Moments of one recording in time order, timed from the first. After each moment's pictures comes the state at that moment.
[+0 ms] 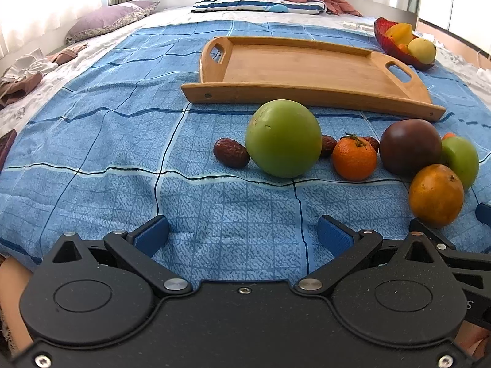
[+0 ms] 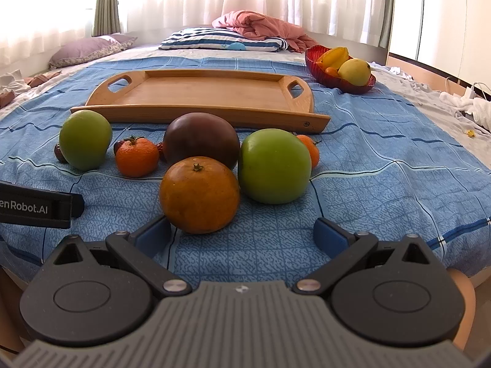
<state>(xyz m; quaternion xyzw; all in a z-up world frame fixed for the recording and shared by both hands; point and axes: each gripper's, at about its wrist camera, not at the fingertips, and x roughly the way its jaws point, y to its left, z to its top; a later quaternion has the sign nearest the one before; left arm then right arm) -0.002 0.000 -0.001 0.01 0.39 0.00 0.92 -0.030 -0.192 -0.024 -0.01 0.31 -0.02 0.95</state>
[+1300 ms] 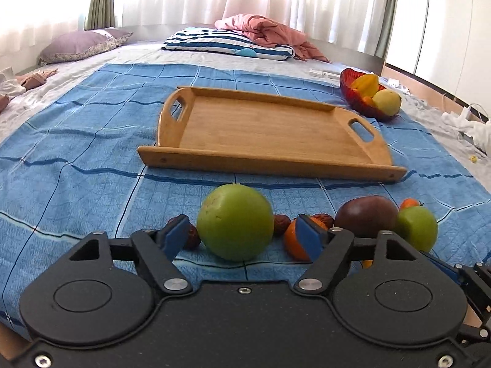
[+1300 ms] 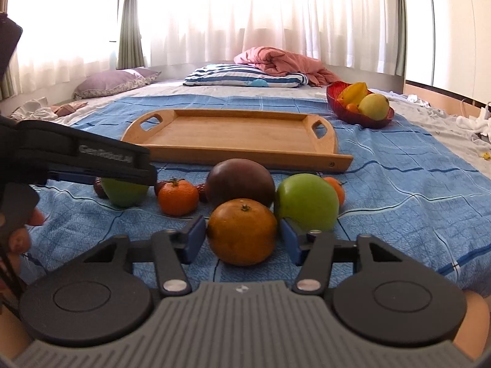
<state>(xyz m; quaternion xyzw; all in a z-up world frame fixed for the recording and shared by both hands) 0.023 -0.012 0.028 -0.03 0.32 -0.07 0.95 -0.045 -0.181 -0.005 0.00 0.24 0.03 0.97</state>
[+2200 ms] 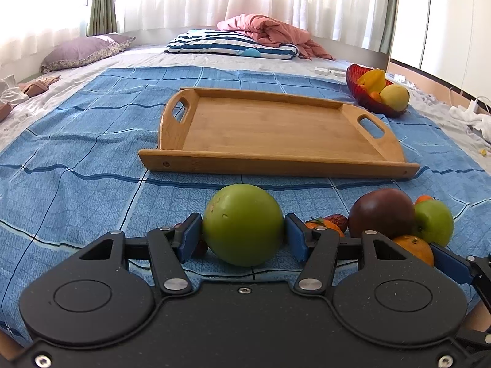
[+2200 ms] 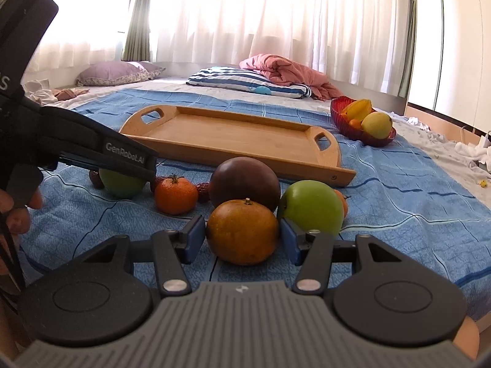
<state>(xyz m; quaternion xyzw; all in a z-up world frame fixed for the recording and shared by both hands) 0.035 -0.013 0.018 -0.01 0.31 -0.06 0.95 -0.041 -0.167 -0.010 -0.05 0.22 0.02 0.97</state>
